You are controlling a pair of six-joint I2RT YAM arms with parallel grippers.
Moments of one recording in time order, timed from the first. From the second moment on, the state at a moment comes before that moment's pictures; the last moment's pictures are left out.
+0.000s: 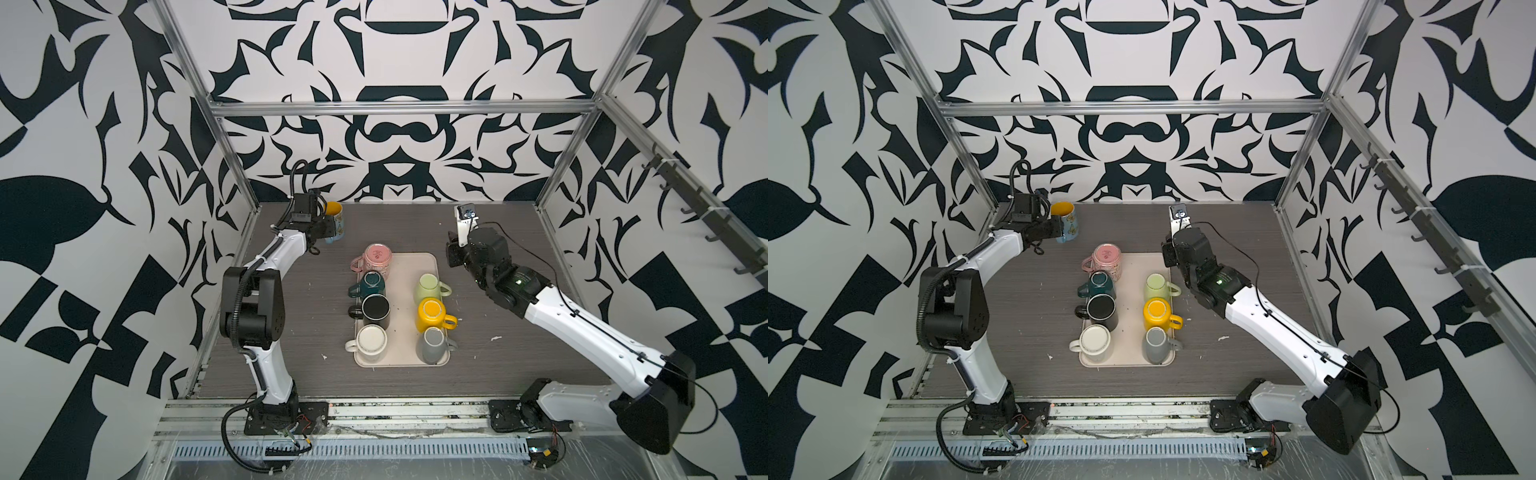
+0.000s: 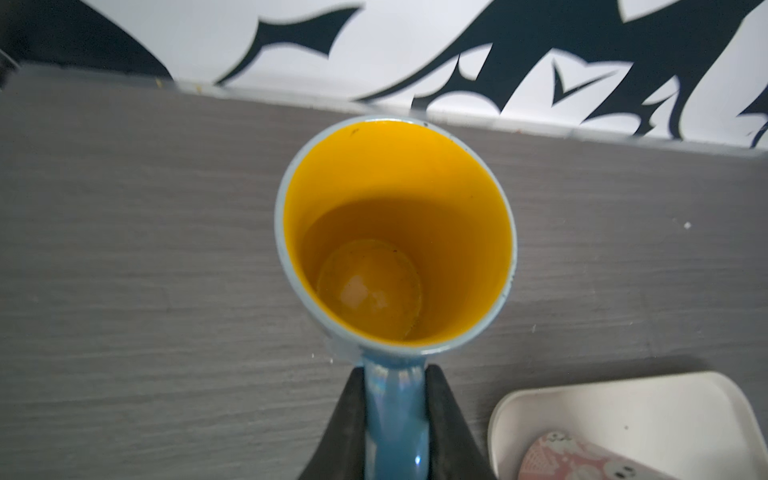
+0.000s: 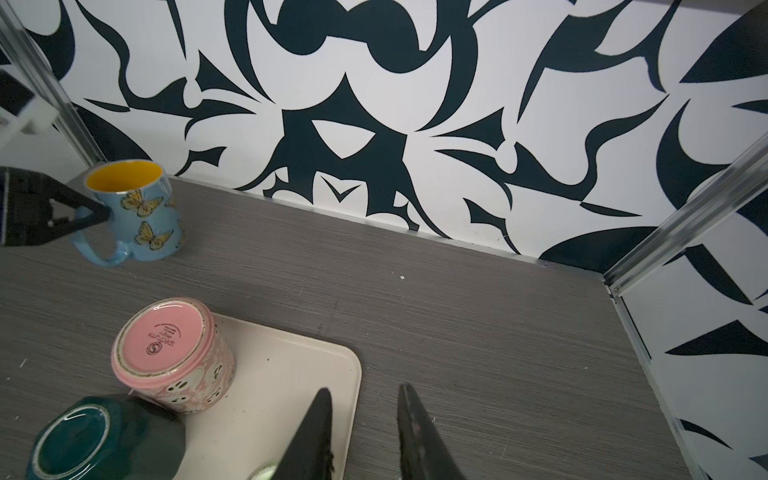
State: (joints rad) left arm -0.13 1.85 1.40 -0.26 0.10 -0.18; right arm 0.66 1.23 1.08 -0.23 0.42 0.11
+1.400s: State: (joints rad) left arm -0.11 1.98 1.30 0.10 0.10 -0.21; right arm 0.66 1.22 1.03 -0.23 0.40 0.18
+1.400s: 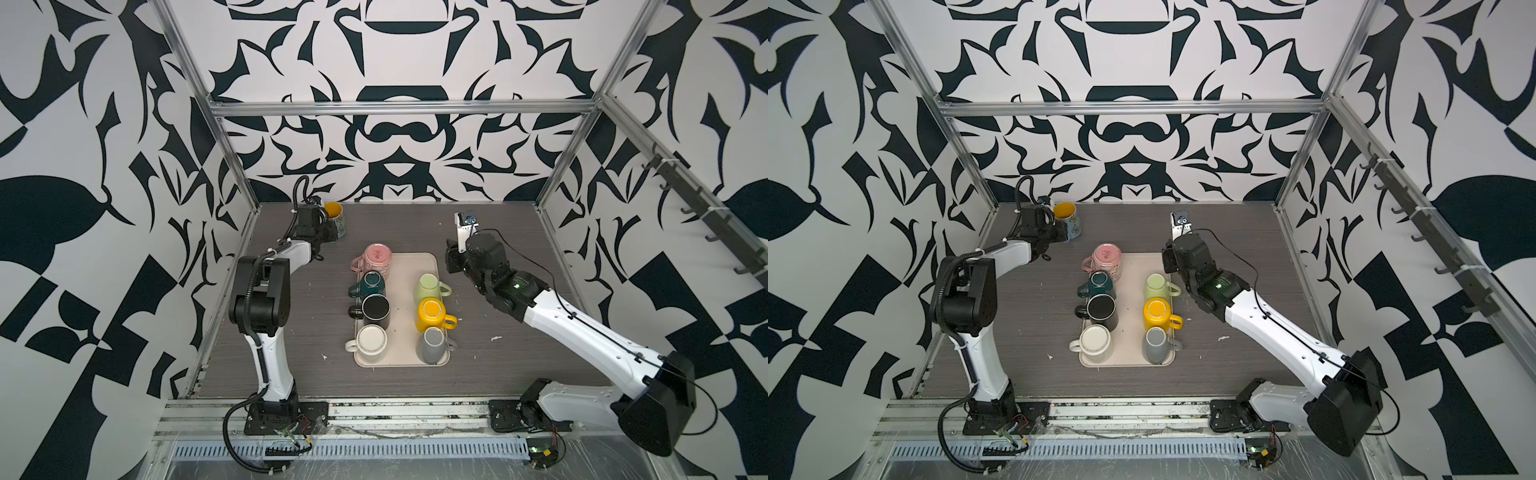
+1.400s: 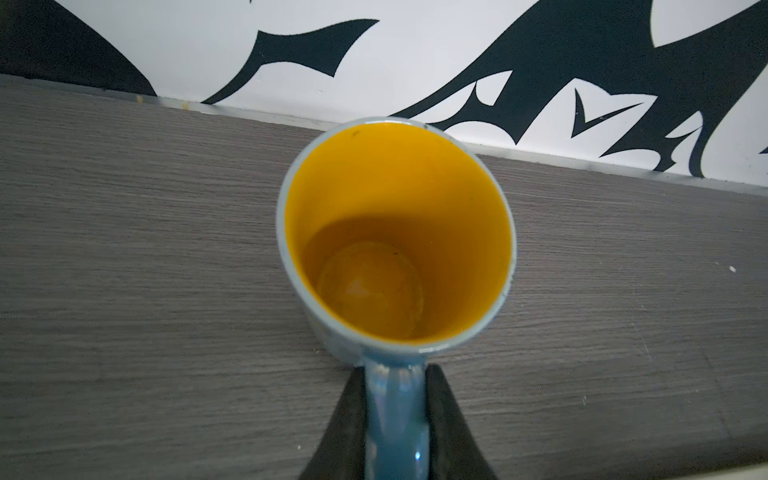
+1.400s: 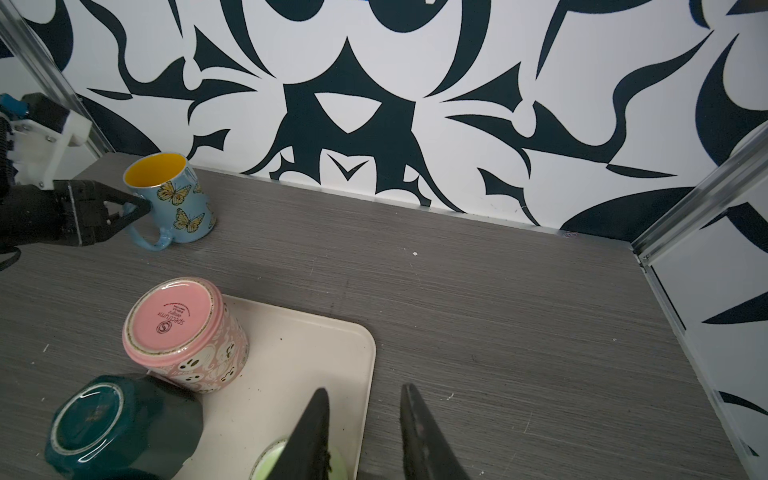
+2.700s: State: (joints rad) left arm -0.12 1.54 1.11 -0.12 0.32 -0.43; right arm 0.66 1.16 0.96 -0.20 0.31 0.29
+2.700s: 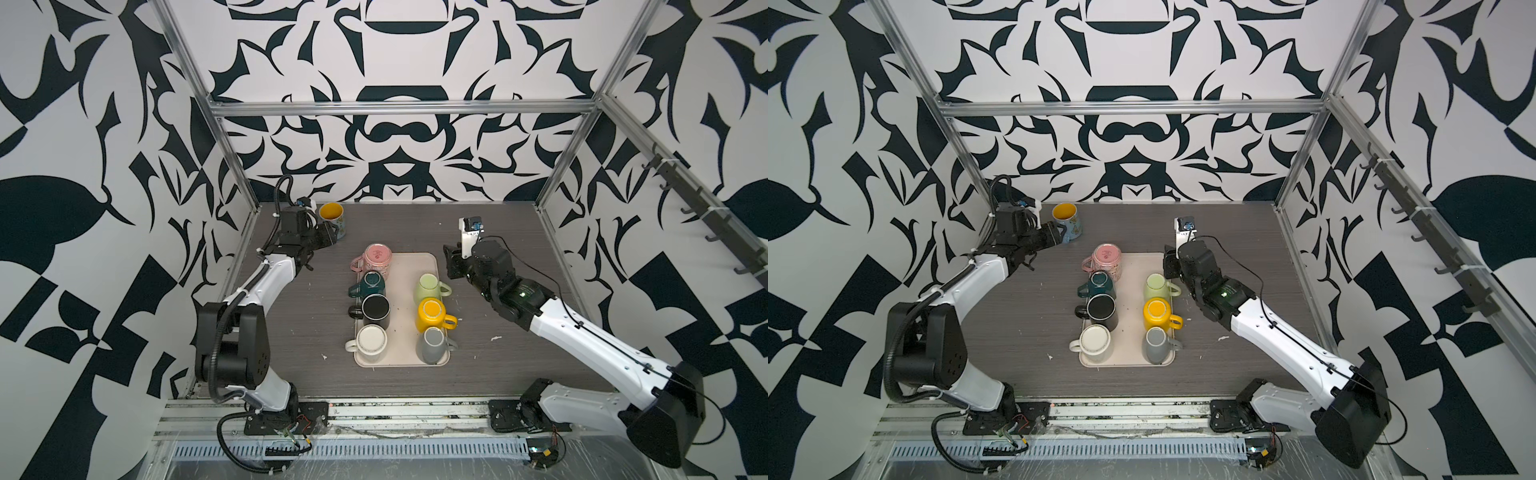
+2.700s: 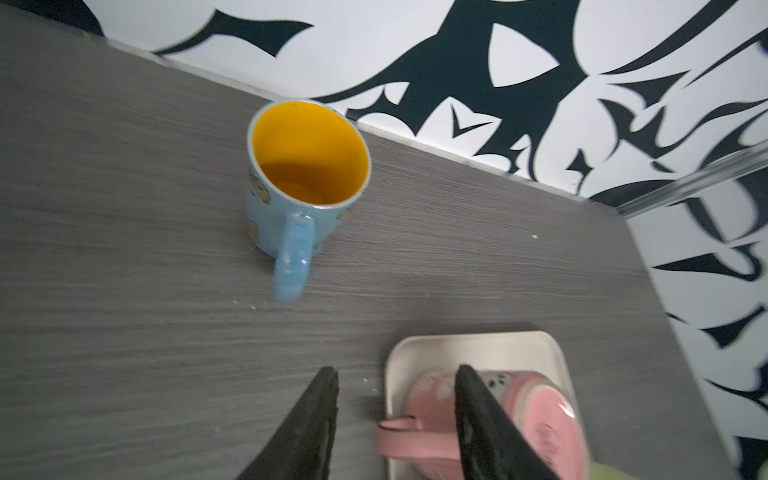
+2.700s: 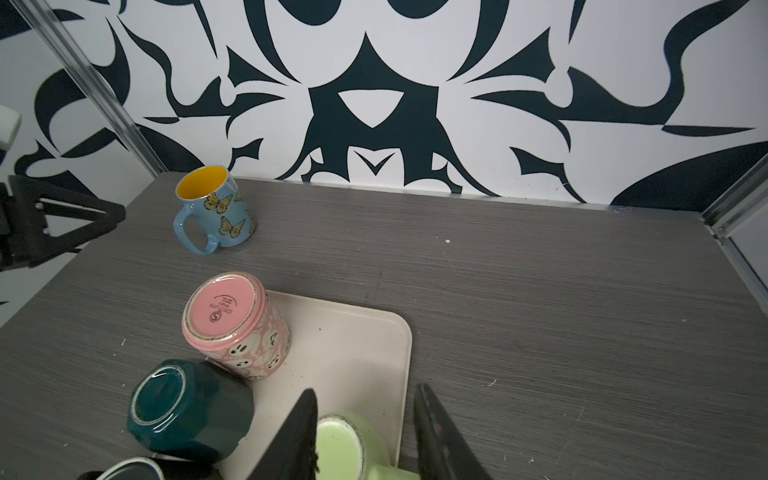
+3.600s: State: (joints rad) left arm -0.23 1.42 0.74 0.22 0.37 -1.96; right arm 0.66 1.17 1.02 -0.33 0.30 0.42
